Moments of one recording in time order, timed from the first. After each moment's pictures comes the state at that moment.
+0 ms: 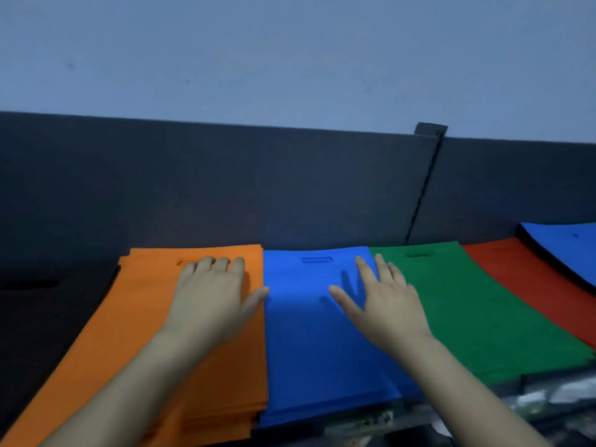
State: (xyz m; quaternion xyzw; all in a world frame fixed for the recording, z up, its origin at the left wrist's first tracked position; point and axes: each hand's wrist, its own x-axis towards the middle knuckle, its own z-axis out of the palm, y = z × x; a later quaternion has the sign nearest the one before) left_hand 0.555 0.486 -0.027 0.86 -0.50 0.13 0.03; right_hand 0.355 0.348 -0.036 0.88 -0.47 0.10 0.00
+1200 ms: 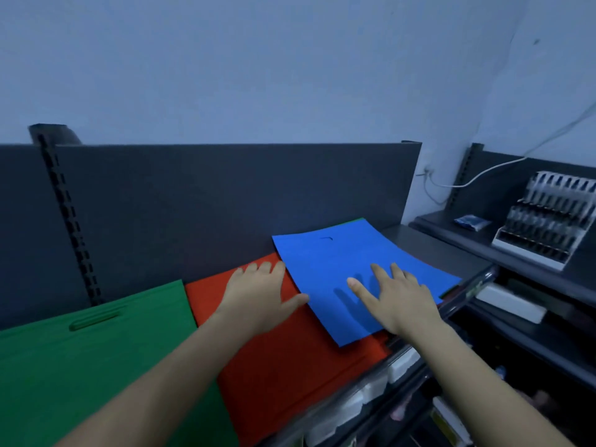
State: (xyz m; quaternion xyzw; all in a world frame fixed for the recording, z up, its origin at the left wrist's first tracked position) left_hand 0.127 0.034 -0.020 0.69 -0.71 0.10 0.06; right_hand -0.096 0.003 -0.008 0.74 -0.67 0.04 0.03
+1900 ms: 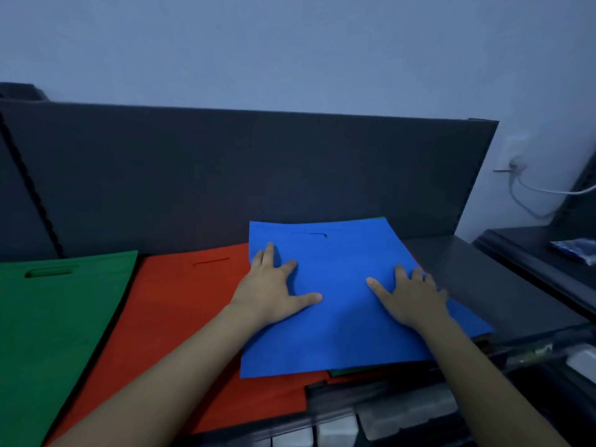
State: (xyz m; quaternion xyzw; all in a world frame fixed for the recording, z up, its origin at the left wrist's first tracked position) left_hand 0.013 -0.078 -0.064 0.81 -0.56 -0.08 0.15; right_hand -0.200 -0.213 -0.073 0.81 -0.59 0.02 -0.05
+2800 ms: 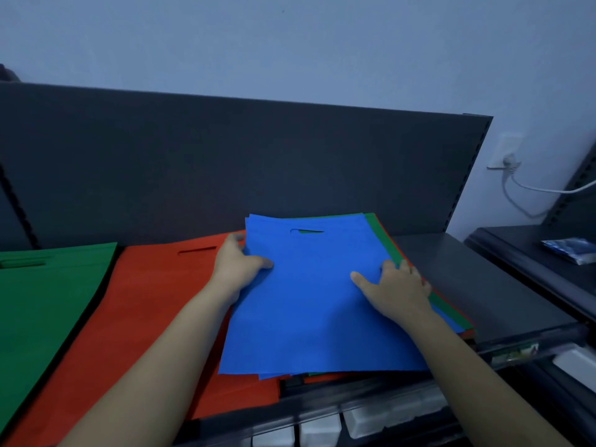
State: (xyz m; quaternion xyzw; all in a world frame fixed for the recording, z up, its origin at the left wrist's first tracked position) left_hand 0.037 -0.110 -0.071 0.72 -0.27 -0.24 0.60; right_hand -0.192 -0.208 -0.063 0.80 -0.59 0.09 -0.10
